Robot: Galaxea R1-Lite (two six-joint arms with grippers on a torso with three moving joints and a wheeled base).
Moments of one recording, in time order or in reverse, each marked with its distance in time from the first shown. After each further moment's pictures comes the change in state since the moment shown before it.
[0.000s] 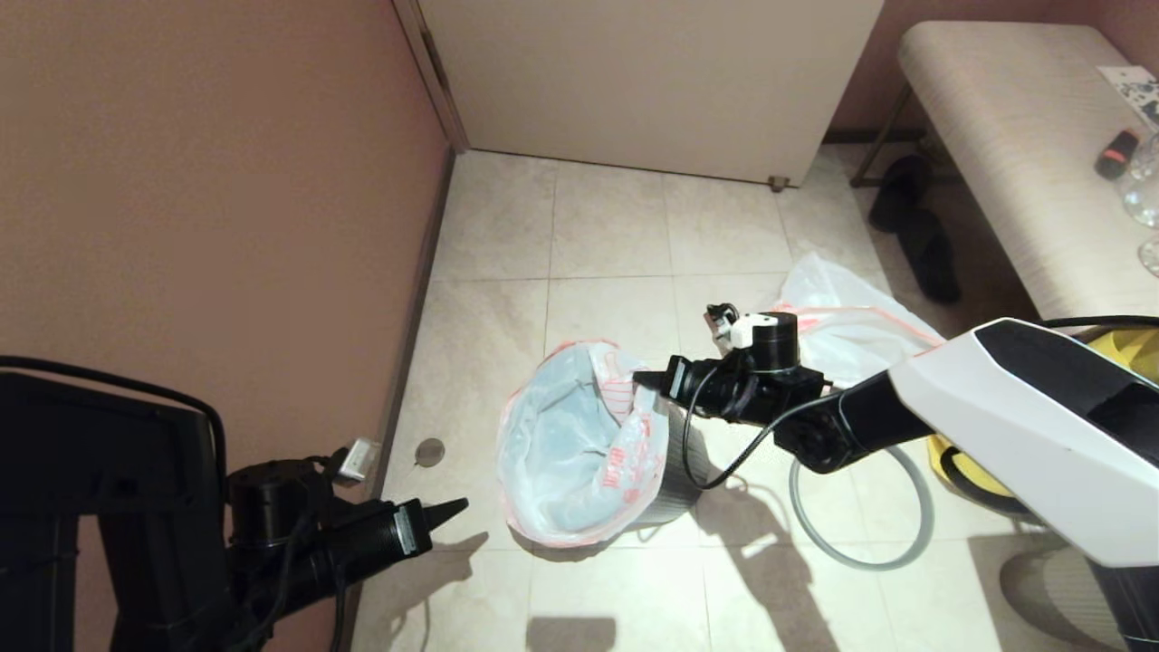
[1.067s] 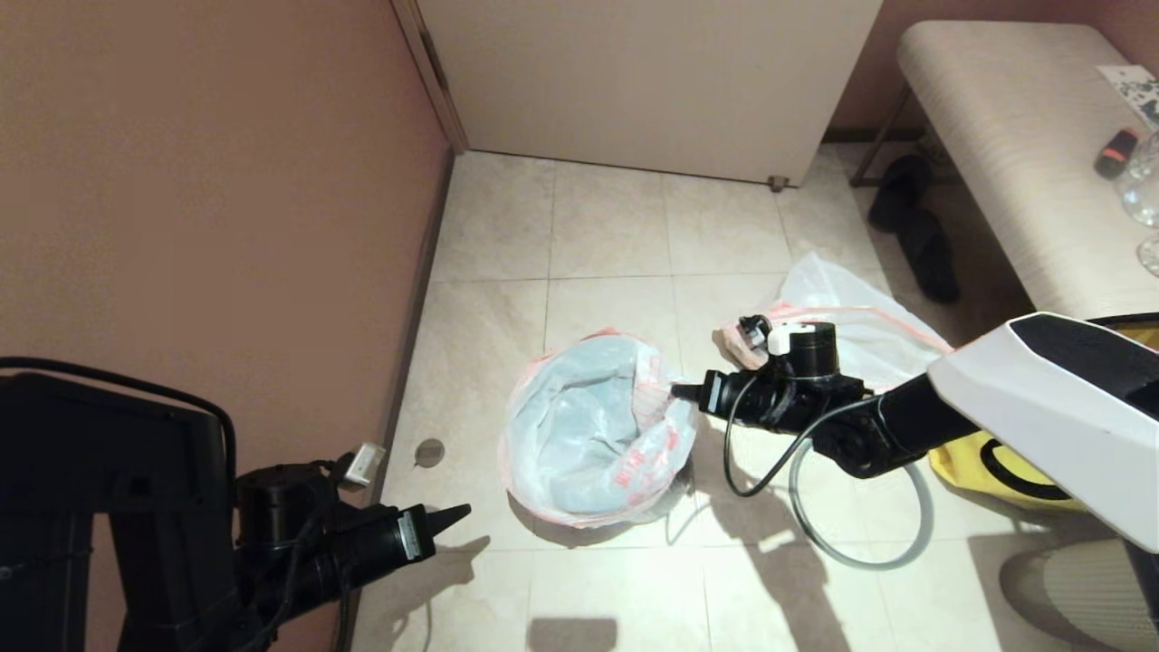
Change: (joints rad) left arm -0.003 0.024 -0.001 0.000 0.002 0.014; right arm -0.082 -0.037 0.125 0.004 0.002 -0.148
